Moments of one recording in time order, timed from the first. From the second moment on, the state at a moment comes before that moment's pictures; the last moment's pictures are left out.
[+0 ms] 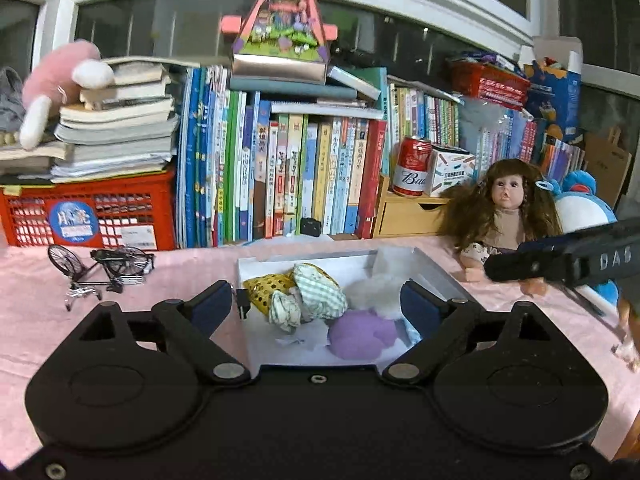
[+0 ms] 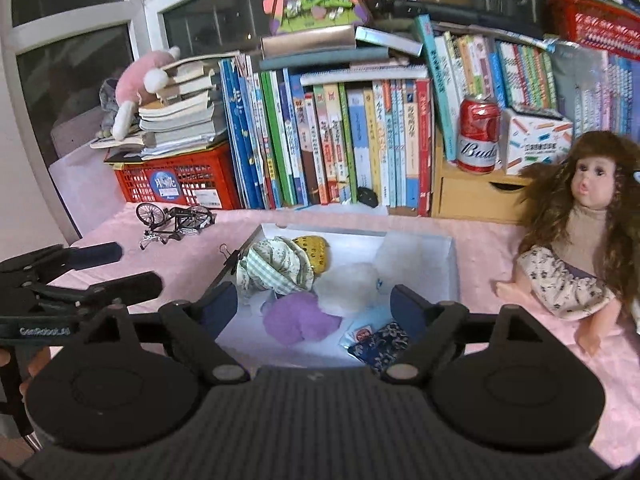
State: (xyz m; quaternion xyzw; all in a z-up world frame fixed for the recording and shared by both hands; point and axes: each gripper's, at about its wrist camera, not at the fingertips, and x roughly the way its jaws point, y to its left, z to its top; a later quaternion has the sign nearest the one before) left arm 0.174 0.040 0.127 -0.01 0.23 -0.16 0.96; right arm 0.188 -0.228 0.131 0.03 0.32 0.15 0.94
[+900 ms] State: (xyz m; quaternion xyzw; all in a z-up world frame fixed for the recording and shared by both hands) left arm 0.105 0.125 0.068 -0.05 0.23 -0.08 0.97; right arm 0.075 -0.315 0.104 0.04 0.23 0.09 0.97
